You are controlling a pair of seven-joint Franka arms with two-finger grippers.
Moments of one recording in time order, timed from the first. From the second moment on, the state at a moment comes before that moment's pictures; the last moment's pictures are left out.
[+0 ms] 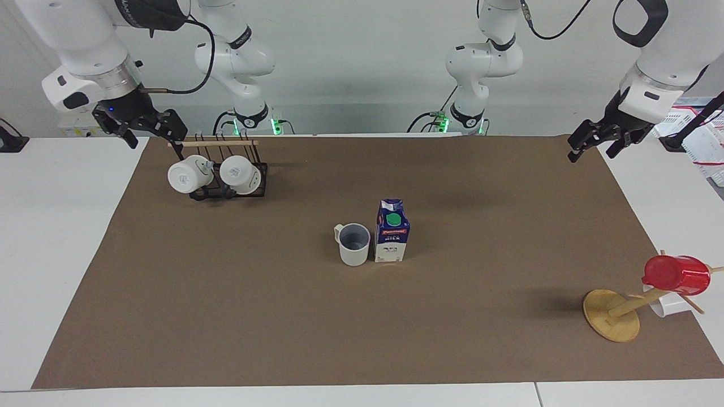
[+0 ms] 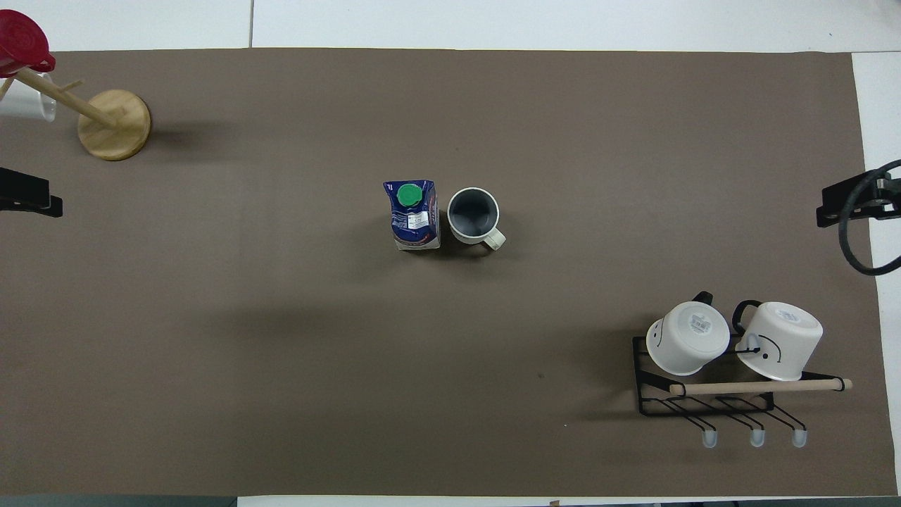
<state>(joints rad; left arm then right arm) -0.03 -0.01 0.07 -1.59 -0.02 1.58 0.00 0.00 0.00 -0.04 -1.53 -0.05 1.42 0.07</state>
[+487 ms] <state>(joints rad) -0.03 -0.01 0.07 -1.59 -0.02 1.58 0.00 0.00 -0.01 -0.04 -1.53 -0.05 1.53 0.07</state>
